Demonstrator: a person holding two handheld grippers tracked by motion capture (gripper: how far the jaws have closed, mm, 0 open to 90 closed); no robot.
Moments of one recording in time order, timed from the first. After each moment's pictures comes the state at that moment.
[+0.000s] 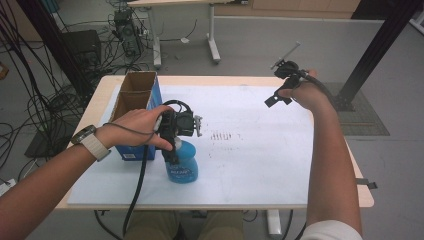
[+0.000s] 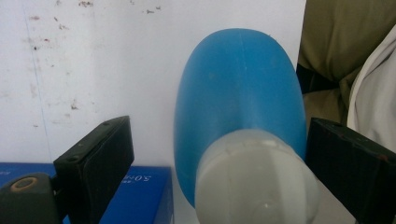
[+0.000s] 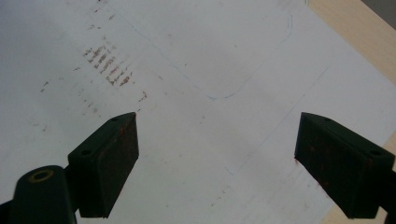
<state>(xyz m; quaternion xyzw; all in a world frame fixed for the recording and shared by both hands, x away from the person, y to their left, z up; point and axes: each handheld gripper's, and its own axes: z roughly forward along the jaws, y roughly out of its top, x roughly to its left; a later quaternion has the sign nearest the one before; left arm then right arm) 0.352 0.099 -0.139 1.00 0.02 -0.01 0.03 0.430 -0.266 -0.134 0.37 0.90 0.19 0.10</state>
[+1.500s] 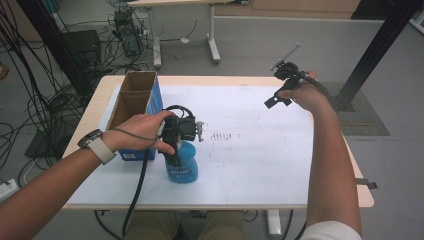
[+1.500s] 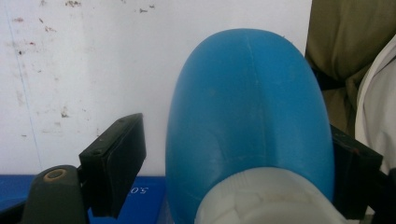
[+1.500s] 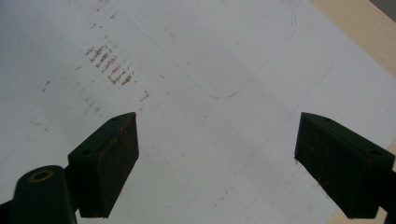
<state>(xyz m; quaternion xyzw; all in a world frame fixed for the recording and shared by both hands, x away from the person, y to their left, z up) 0.354 0.095 -0.156 1.00 0.01 -0.01 0.02 0.431 -0.268 -0.137 0.37 0.90 0.19 0.09</state>
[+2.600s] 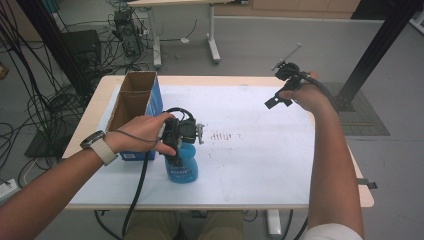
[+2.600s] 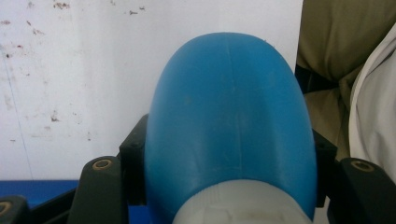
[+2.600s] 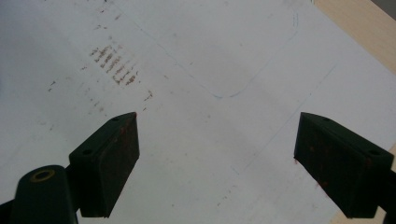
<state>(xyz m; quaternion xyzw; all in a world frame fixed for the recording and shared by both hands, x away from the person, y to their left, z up) 0.352 0.094 -0.159 1.00 0.01 -0.02 0.03 0.427 -0.271 -0.136 0.37 0.90 0.20 0.09</state>
